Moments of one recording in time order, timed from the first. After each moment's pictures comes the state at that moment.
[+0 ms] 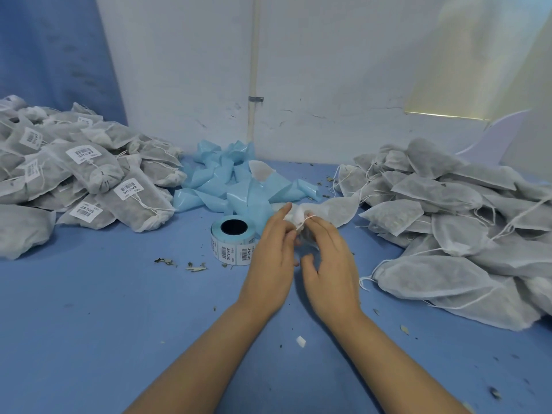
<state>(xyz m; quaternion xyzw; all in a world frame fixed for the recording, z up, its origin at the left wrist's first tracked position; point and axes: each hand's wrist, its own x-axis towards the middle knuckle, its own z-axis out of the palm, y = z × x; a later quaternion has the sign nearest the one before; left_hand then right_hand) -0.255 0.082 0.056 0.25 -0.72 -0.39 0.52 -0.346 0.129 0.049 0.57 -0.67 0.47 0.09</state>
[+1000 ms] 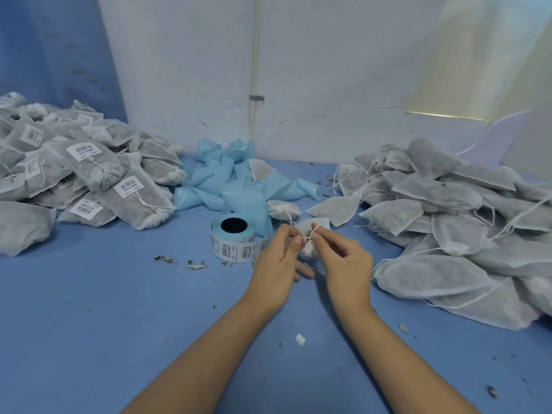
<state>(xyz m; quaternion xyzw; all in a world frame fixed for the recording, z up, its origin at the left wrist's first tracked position) -0.258 0.084 0.052 0.29 -0.69 -0.51 0.43 -0.358 0.127 0.053 0.40 -0.60 0.69 -0.12</state>
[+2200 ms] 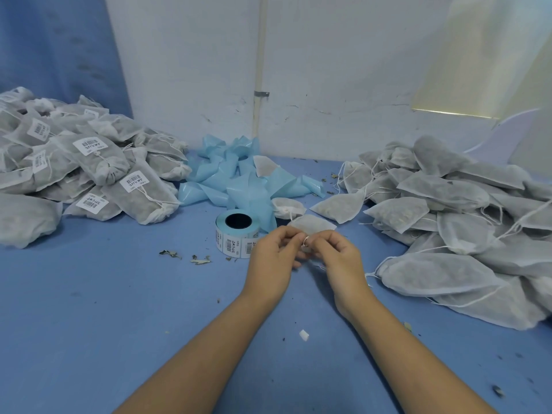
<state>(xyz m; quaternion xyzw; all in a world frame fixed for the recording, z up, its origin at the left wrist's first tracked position) -0.256 0.078 0.050 0.29 -0.62 -0.55 0.48 -0.356 0.123 0.057 0.37 -0.58 0.66 -0.32</state>
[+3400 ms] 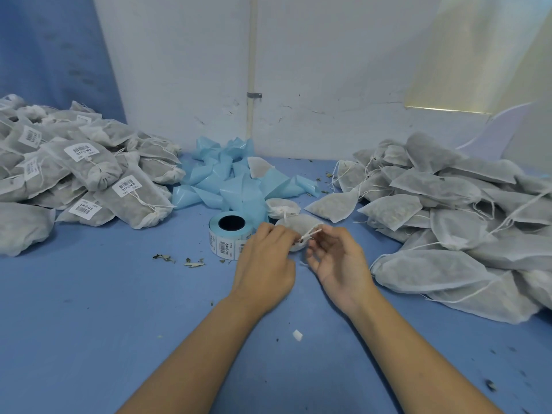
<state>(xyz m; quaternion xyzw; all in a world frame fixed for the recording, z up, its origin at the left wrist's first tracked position) -0.246 0.078 0.050 0.32 -0.86 -0.09 0.40 -0.366 0.125 0.067 0.20 -0.36 0.74 -0.53</state>
